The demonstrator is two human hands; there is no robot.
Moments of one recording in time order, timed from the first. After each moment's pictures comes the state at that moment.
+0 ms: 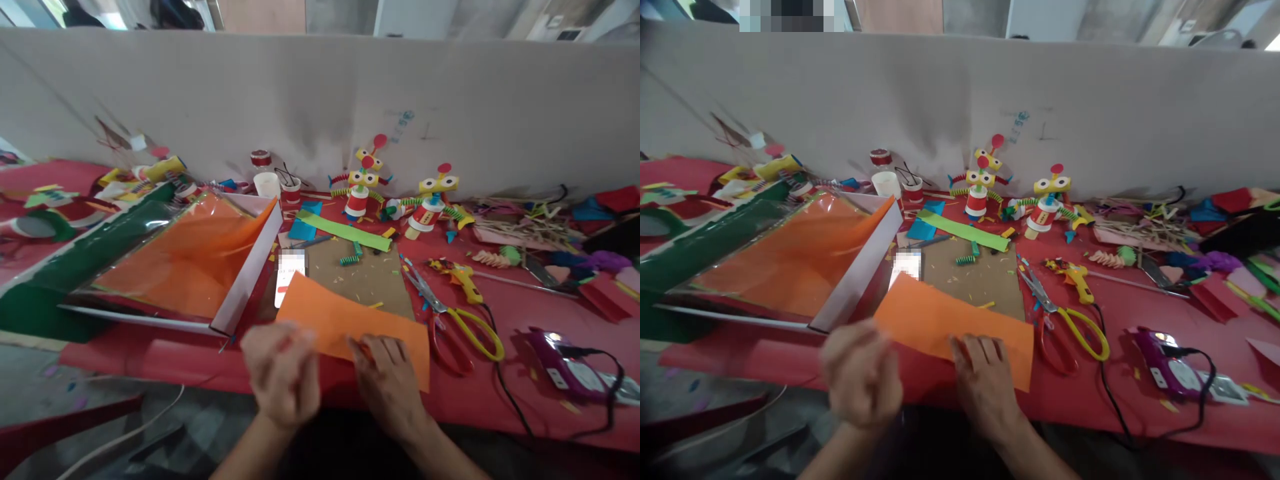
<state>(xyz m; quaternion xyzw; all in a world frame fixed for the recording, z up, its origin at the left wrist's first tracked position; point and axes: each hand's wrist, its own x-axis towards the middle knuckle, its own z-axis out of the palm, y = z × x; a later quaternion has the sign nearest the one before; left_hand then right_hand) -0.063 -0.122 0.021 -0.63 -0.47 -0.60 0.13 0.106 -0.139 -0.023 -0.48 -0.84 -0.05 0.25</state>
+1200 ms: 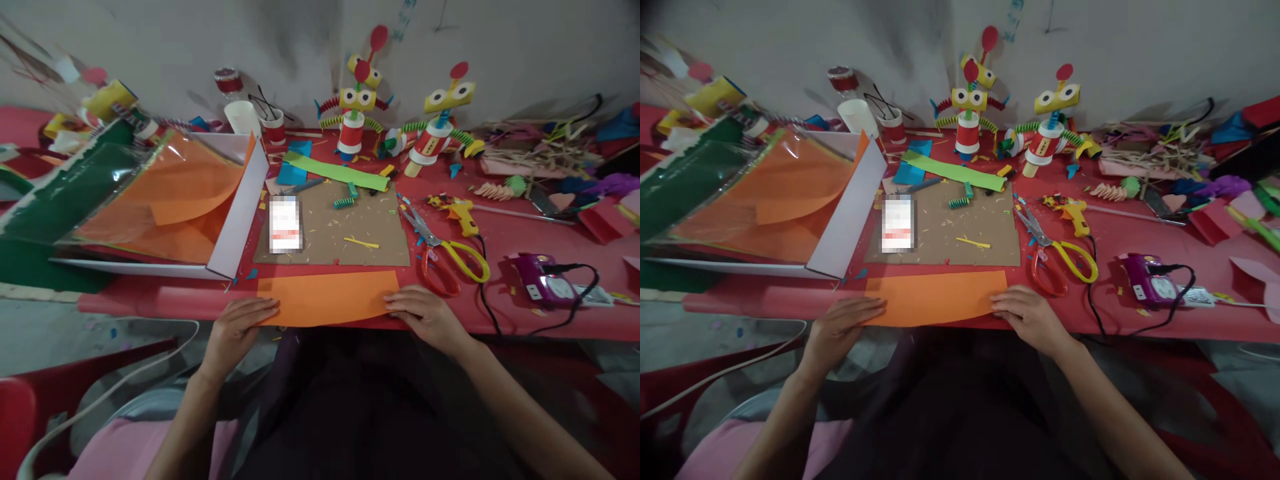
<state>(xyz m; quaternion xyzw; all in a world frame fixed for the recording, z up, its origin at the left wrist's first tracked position) -0.183 -0.171 -0.036 -0.80 -0.49 -0.31 -0.19 0.200 -0.159 -0.034 -0.46 -0.80 0.28 0.26</state>
